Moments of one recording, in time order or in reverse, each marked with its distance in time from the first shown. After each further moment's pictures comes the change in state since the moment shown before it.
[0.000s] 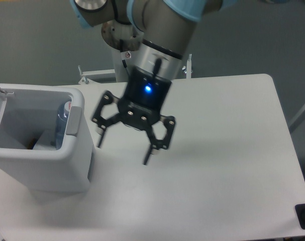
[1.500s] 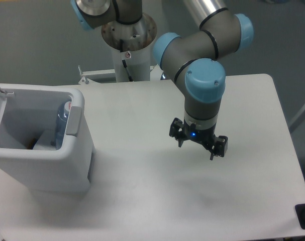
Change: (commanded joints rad) arm 0.028 -0.094 -0.018 -0.278 0.579 0.519
